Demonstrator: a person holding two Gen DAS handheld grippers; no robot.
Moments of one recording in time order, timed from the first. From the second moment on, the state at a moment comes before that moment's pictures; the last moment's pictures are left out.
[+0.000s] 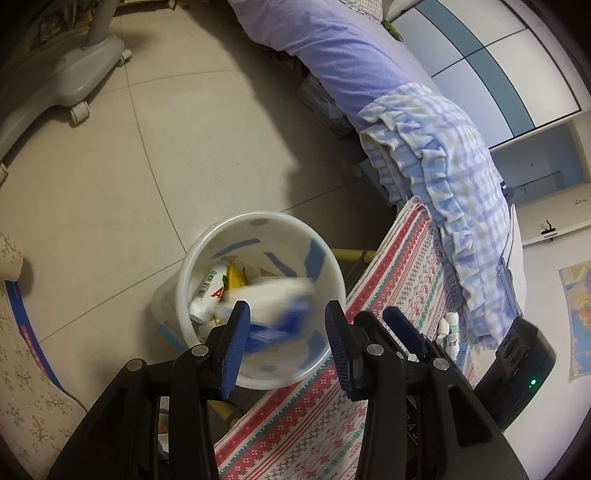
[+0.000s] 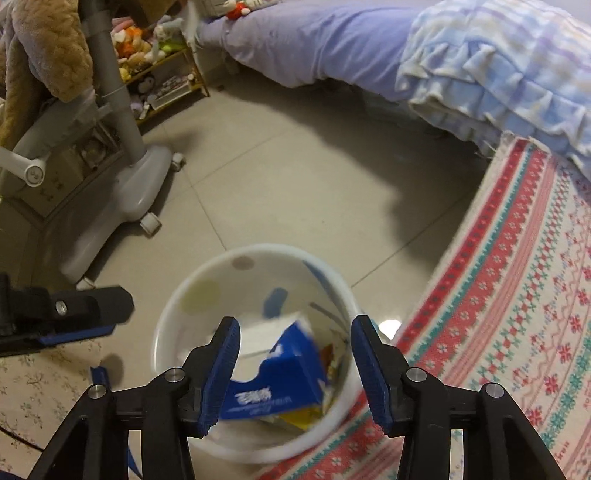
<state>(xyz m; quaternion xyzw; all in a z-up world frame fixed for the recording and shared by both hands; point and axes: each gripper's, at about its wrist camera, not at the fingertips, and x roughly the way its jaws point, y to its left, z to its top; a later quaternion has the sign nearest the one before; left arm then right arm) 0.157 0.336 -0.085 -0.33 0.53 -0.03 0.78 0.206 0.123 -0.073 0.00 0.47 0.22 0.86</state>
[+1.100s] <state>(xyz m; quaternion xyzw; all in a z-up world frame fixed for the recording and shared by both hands) 0.135 -0.029 -0.042 0.03 0.53 -0.24 0.81 0.135 -0.264 0.022 0.13 0.44 -0.01 0.89</state>
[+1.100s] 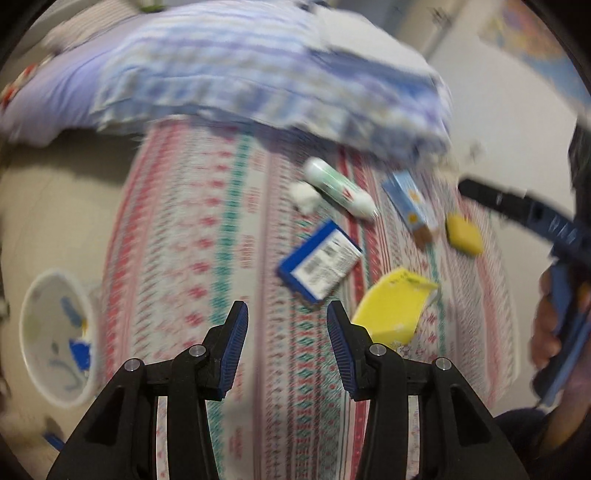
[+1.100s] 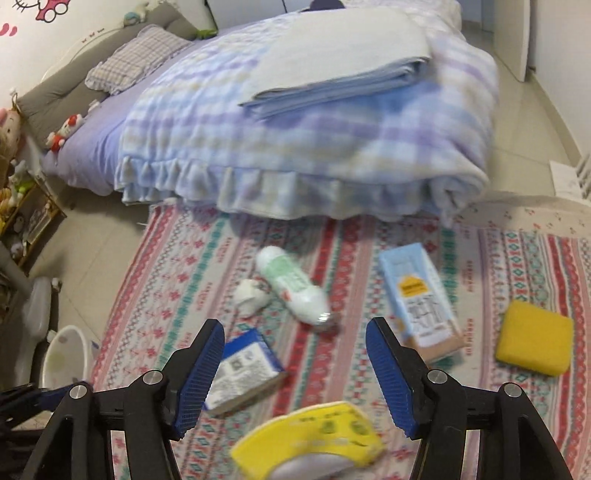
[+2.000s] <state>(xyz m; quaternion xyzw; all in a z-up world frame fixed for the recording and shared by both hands) 0.187 -0.089 -0.089 0.12 0.50 -0.25 0.82 0.166 -0.300 -0.029 0.10 0.49 -0.02 0.87</state>
